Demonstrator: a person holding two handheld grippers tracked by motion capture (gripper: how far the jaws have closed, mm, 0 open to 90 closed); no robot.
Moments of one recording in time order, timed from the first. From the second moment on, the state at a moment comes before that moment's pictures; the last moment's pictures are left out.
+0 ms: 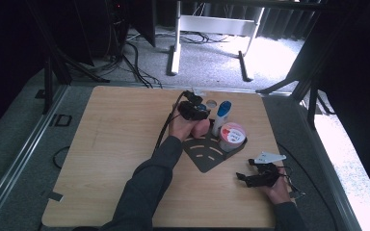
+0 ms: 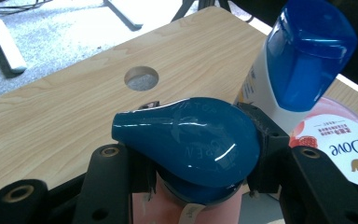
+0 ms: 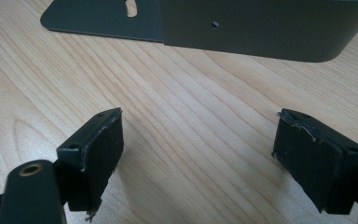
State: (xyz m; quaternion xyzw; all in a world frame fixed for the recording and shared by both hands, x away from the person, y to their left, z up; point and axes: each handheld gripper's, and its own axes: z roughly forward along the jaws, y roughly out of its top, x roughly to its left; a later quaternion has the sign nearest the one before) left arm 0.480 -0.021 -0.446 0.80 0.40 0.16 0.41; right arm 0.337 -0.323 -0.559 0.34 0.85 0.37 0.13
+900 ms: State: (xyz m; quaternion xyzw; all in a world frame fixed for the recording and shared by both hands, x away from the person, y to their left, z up) left arm 0.487 -0.036 -0.455 0.80 0.40 0.16 0.41; right arm 0.337 -0.323 -0.559 0.34 0.85 0.37 0.14
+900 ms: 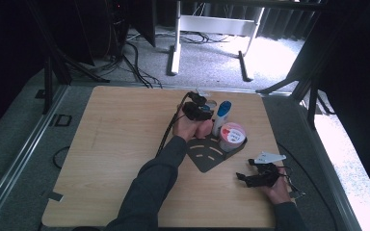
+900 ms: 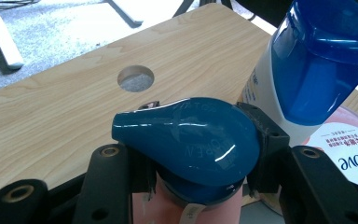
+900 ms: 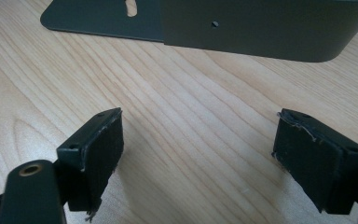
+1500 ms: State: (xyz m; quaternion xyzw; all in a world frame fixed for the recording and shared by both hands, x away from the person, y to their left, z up) left arm 0.484 -0.036 -0.459 0.79 0.41 0.17 0.42; right arm 0.337 -0.323 -0.559 0.34 0.85 0.37 0.14
